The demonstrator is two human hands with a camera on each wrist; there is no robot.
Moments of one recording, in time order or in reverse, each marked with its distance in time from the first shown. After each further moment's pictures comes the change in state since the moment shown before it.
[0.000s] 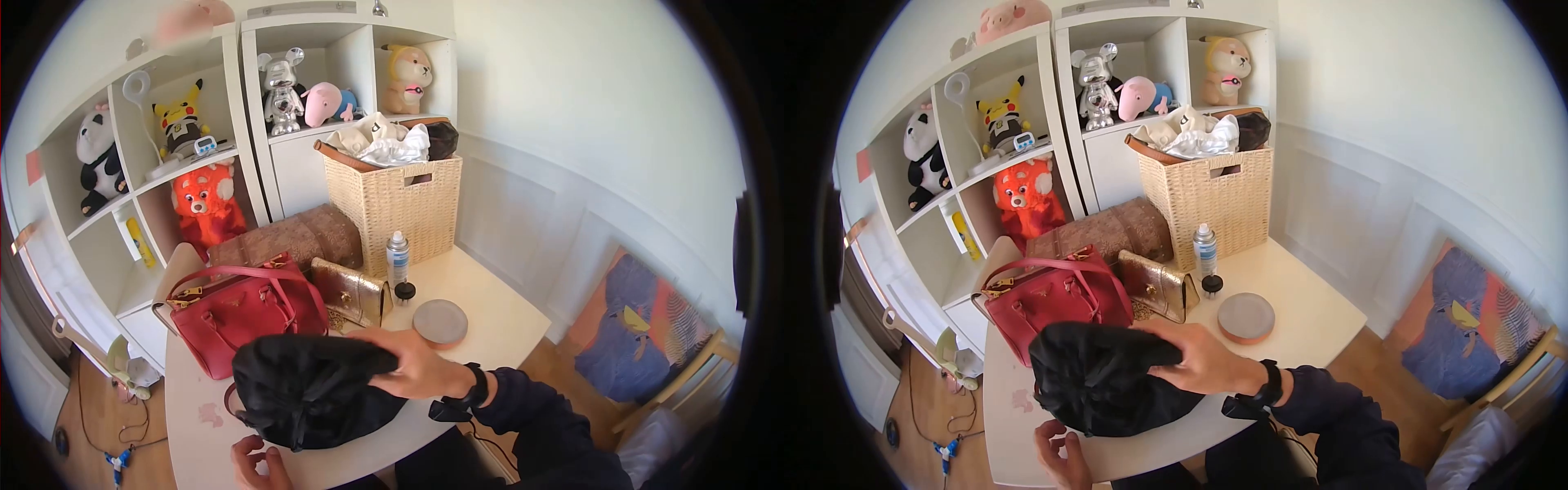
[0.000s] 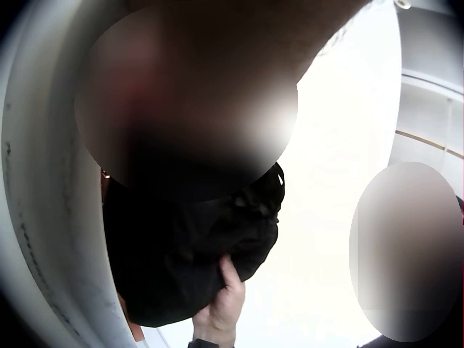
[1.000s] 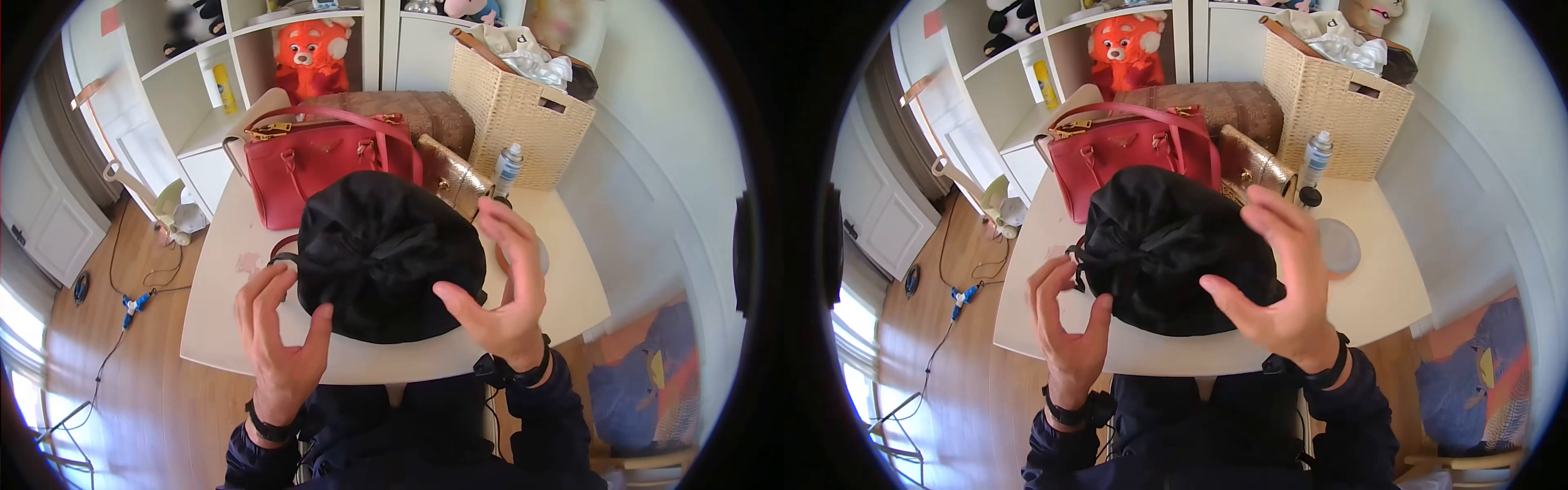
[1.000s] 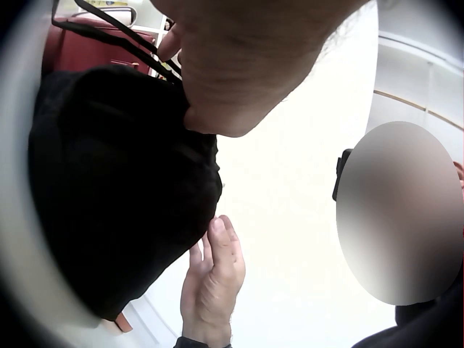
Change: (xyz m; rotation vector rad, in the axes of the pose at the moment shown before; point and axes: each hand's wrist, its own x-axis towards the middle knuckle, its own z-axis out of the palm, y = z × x) left_hand 0.100 0.018 -0.061 -0.699 0.216 -0.869; right_hand -0.009 -0.026 0.019 -0.237 0.301 -0.264
